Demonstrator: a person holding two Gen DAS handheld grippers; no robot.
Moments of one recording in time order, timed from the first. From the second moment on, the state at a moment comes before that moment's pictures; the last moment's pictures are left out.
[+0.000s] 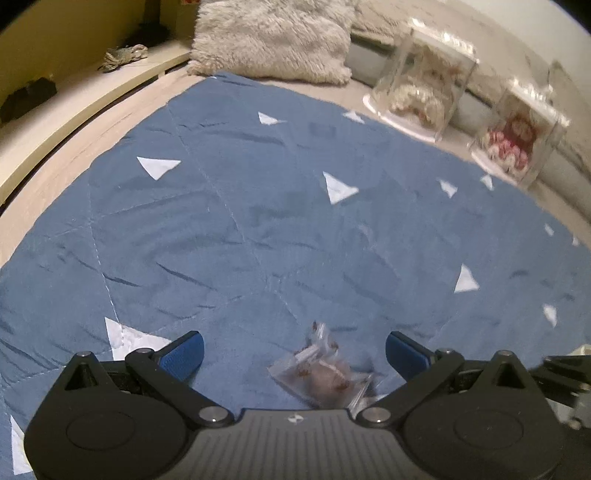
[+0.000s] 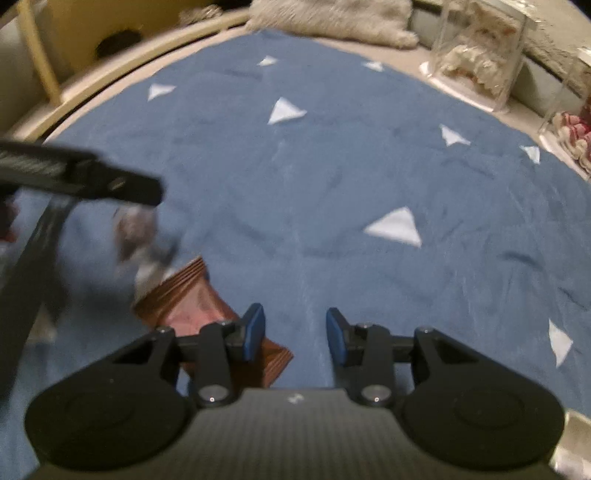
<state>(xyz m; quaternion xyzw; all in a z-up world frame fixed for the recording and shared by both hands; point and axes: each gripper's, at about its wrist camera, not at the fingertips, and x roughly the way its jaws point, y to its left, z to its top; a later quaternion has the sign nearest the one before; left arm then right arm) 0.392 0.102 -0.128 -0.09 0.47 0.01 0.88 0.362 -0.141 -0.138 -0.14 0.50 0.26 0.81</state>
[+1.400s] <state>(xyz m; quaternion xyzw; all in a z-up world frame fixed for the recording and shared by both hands) 0.387 0.091 -0.140 -0.27 0.49 0.08 0.82 0.285 -0.114 -0.130 -0.18 0.49 0.35 0.78</state>
